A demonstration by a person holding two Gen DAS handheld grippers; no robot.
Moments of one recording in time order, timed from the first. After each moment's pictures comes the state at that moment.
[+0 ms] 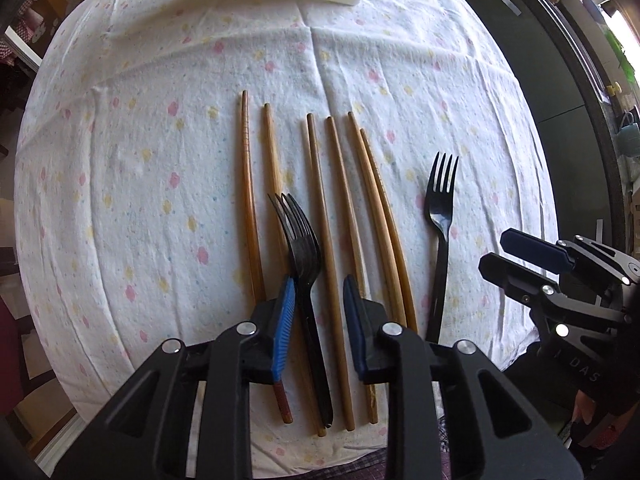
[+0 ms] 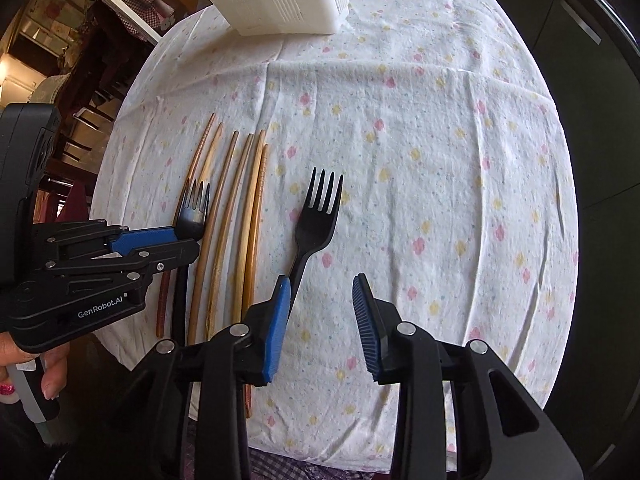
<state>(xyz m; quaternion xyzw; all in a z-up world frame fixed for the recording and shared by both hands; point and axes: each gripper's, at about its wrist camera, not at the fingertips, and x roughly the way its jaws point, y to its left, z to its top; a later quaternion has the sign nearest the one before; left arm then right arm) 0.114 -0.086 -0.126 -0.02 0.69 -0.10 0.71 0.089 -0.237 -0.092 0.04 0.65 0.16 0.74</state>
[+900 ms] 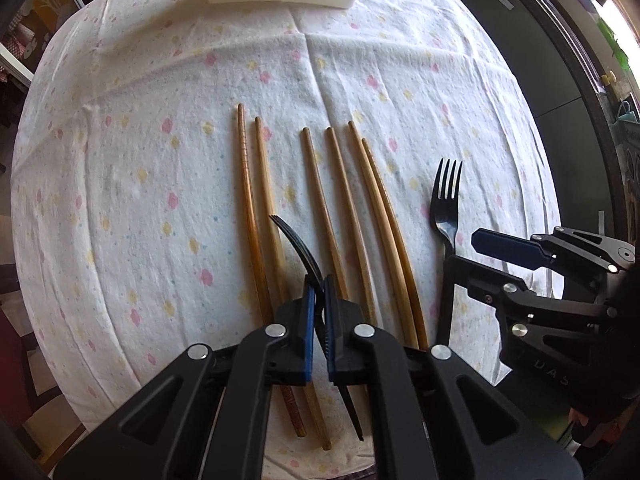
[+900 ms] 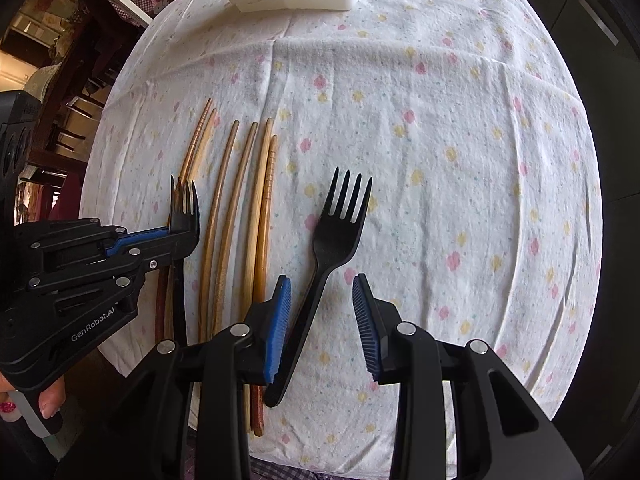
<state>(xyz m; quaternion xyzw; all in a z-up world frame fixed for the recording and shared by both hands) 0.128 -0.091 -0.137 0.00 0.69 -0.12 0.72 0.107 -0.202 -0.112 0.02 0.68 0.14 0.72</state>
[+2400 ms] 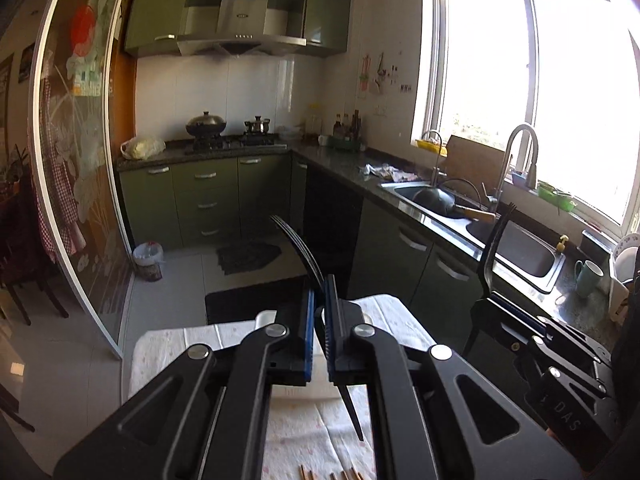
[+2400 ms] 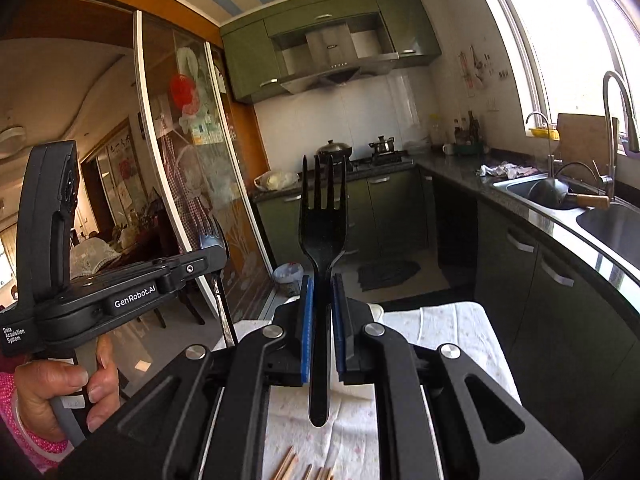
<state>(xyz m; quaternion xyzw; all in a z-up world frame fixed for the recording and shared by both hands) 0.172 -0.053 0.140 0.00 0.22 -0.10 0.97 0.130 -0.232 0.139 0.11 0.16 0.16 0.97</state>
